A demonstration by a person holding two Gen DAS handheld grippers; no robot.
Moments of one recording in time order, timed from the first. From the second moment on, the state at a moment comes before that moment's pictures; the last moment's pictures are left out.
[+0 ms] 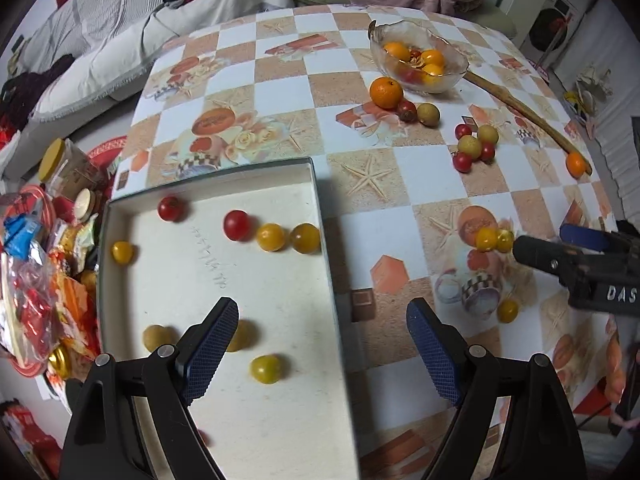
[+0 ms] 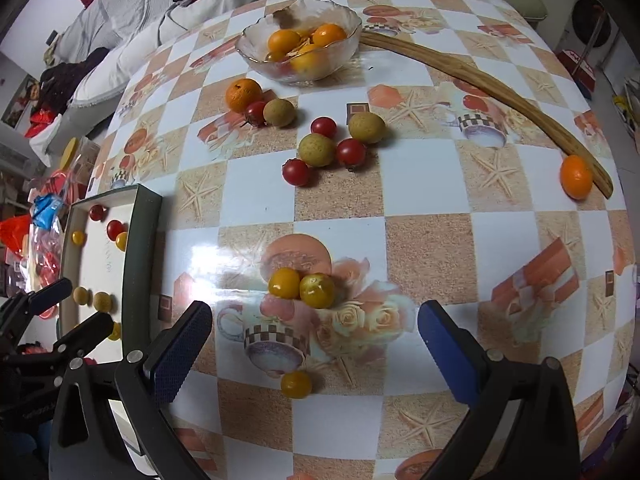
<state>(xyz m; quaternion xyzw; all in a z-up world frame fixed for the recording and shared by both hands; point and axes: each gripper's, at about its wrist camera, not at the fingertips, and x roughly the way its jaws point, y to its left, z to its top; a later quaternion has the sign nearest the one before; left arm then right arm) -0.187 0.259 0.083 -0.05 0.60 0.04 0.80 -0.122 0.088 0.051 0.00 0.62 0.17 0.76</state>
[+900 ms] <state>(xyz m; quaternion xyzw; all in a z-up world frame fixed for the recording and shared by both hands) -0.312 0.346 0.084 -0.05 0.67 0.12 0.73 -0.229 0.272 0.088 -0.23 0.65 0.28 0.67</state>
